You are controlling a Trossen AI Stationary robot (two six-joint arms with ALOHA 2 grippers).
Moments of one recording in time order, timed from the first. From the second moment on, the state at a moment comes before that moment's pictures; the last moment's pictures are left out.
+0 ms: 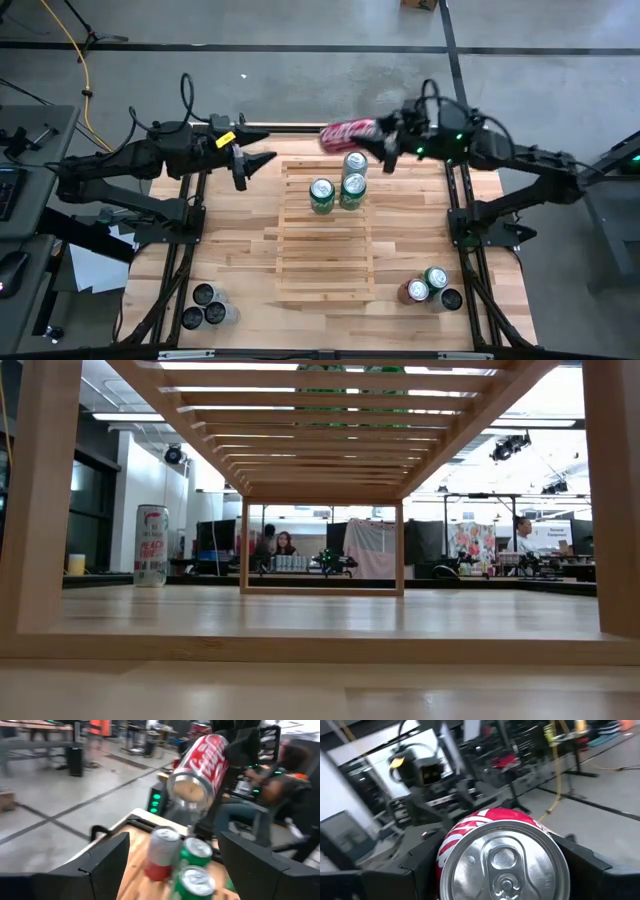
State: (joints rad) left arm 0.03 0.97 1.21 -0.34 -0.29 -0.26; right arm -0.08 1.22 1.44 -0.25 0.18 0.39
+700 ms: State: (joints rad) left arm -0.05 1.17 1.38 -0.38 -0.05 -0.18; right arm 0.12 1.38 1.44 -0.18 0.15 0.39
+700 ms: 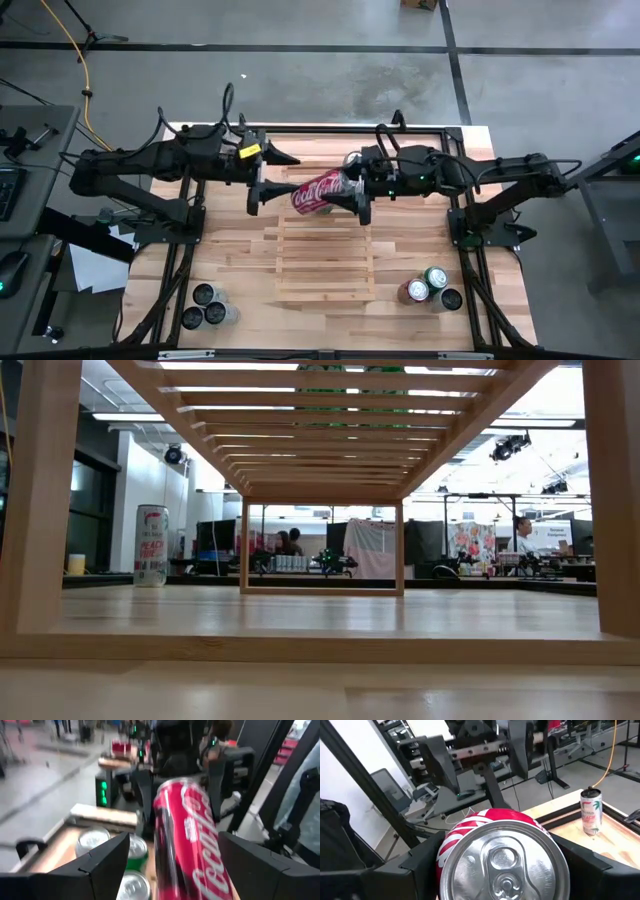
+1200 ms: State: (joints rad) left arm -0.09 1.32 1.48 -0.53 0.02 -0.31; right arm 0.14 1.42 1.44 -0.17 0.09 0.38
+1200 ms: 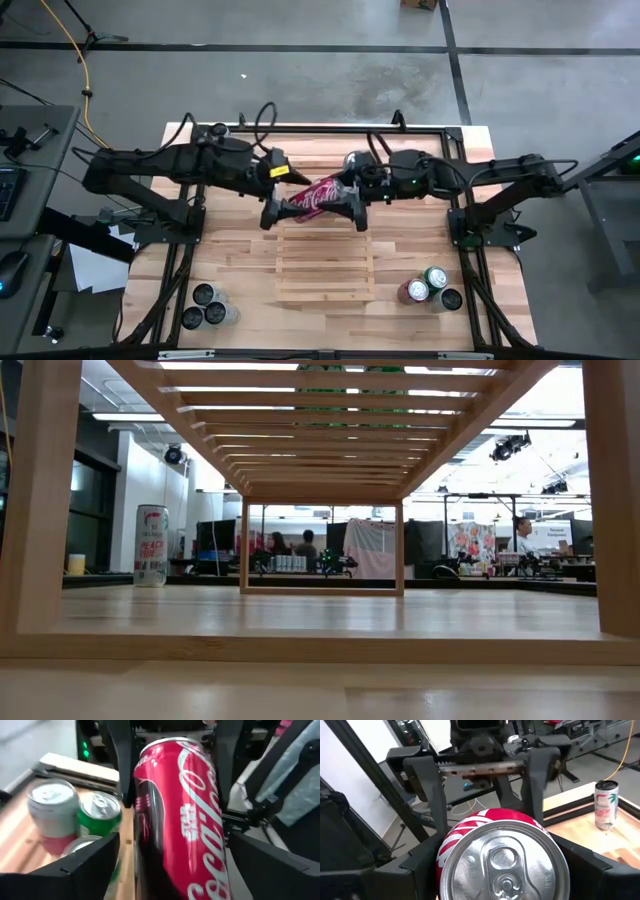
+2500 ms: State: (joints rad) left arm -0.17 1.21 1.40 -0.61 -0.11 -0.28; right arm 0.13 1.41 1.65 -0.38 0.06 0.27
